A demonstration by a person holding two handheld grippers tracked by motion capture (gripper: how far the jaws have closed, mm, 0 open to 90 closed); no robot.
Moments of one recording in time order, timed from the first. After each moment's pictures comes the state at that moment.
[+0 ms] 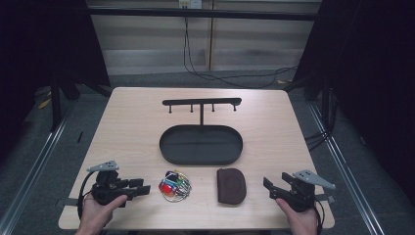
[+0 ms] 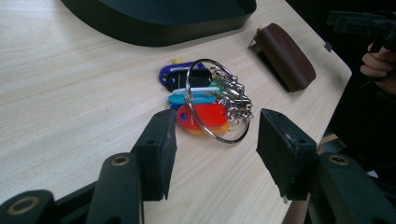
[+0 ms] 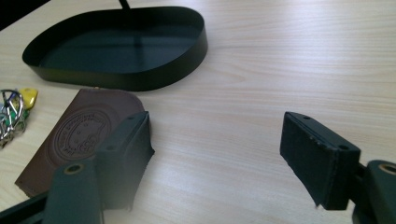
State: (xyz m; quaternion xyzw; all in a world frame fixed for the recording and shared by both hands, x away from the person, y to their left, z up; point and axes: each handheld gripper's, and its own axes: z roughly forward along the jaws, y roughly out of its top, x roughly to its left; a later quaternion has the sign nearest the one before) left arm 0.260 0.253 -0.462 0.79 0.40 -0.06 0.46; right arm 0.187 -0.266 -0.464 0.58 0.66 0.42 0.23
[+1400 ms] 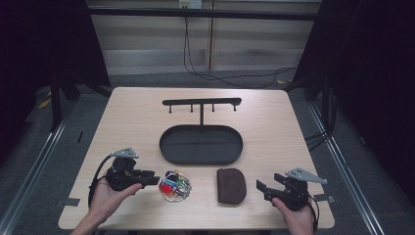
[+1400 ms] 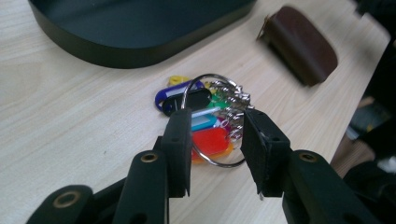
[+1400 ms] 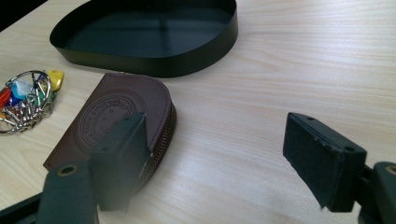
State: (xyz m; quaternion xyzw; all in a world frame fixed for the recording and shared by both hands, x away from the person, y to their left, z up) left arm 0.285 0.205 -0.430 0.86 0.36 -0.03 0.37; right arm 0.195 -0.257 -0.467 0.56 0.69 0.43 0.18
